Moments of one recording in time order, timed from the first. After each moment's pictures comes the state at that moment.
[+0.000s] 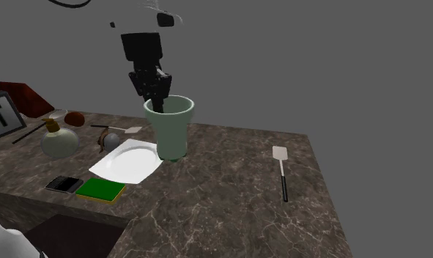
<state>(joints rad) -0.10 -0.55 -0.08 -2.20 -0.15 1.63 -0.12</state>
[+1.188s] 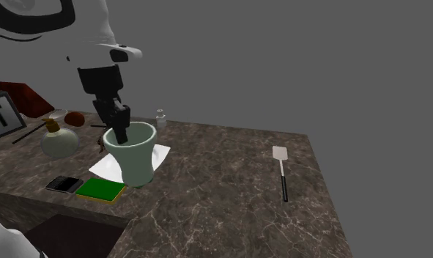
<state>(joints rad) -0.08 -0.84 -0.01 -2.54 -0.11 1.67 -0.04</state>
